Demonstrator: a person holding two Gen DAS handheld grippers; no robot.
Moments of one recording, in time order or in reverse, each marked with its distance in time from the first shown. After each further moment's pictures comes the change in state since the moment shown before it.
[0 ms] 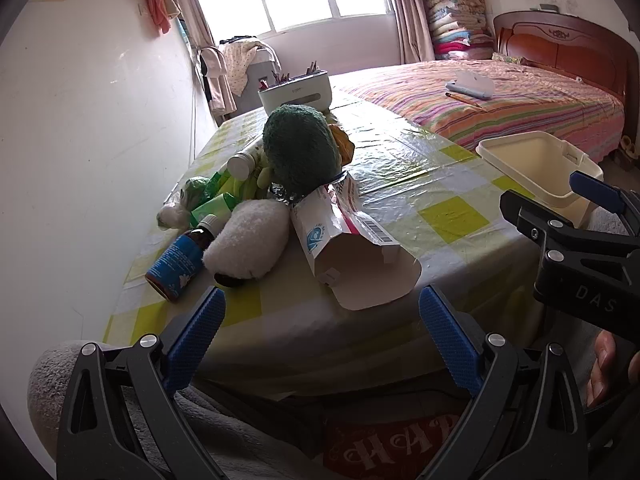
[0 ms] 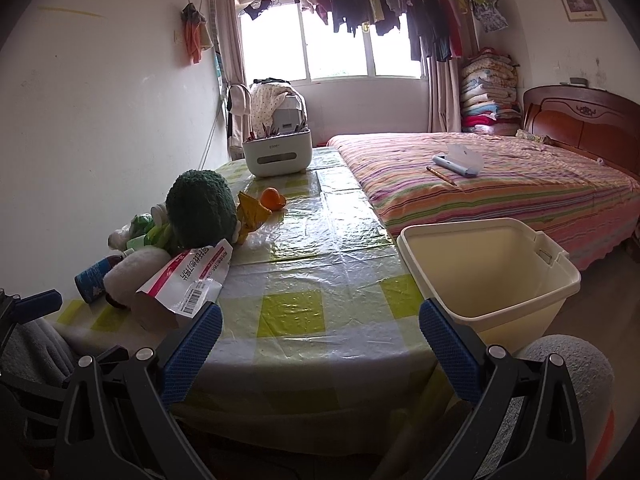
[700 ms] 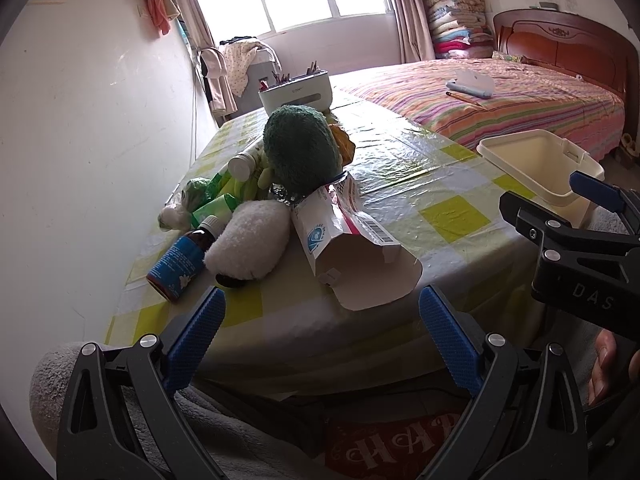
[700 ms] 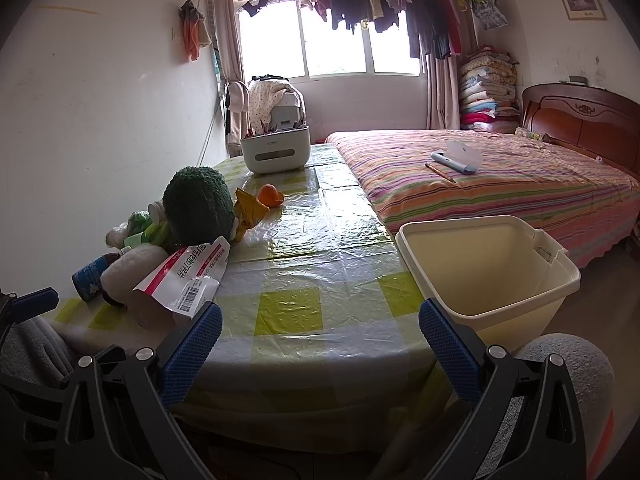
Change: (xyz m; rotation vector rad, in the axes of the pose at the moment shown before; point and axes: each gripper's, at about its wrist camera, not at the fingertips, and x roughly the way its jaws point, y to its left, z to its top) left arm 0.000 0.000 0.000 0.004 0.001 0.005; right arm 0.002 0.000 0.000 0.001 0.010 -0.005
